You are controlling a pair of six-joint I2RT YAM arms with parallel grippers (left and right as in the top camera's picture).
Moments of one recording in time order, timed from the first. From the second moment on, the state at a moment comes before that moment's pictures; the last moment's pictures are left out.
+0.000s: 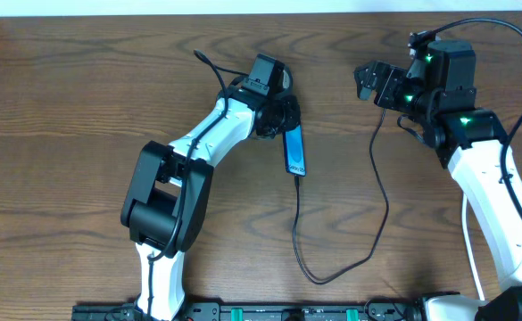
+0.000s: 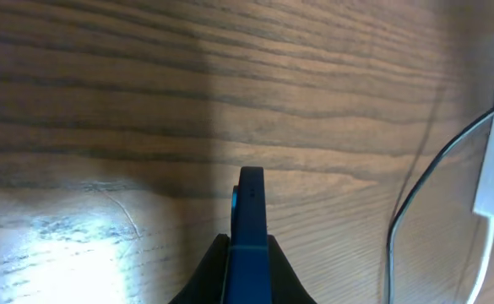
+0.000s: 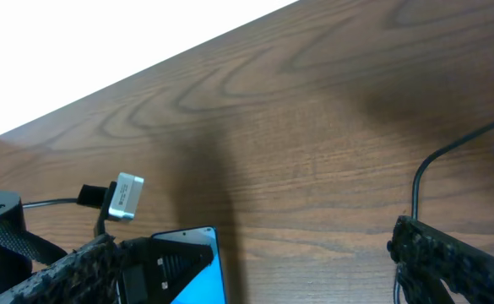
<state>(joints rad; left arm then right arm) -0.44 2.09 1.48 -0.46 0.39 -0.65 0.13 1.48 1.22 -0.42 -0.22 0.46</state>
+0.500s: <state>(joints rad) -0.44 2.09 1.48 -0.50 0.39 -0.72 0.13 1.48 1.22 -0.41 -0.18 0.46</state>
